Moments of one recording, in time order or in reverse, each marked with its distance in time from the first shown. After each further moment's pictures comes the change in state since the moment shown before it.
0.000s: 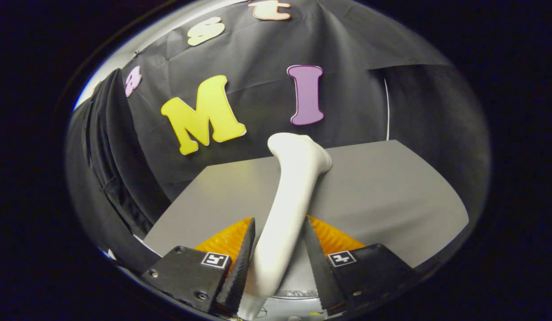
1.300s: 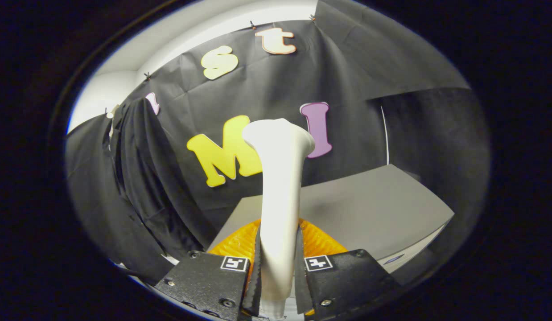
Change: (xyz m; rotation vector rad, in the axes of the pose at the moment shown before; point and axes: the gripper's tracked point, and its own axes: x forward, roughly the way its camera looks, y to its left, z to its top) arm -0.117 0.083 0.043 0.035 -0.222 0.061
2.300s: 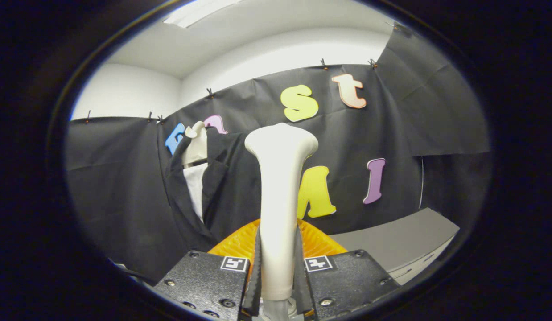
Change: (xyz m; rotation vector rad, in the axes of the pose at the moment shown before) arm -0.078 0.294 0.052 -0.120 -0.232 0.162
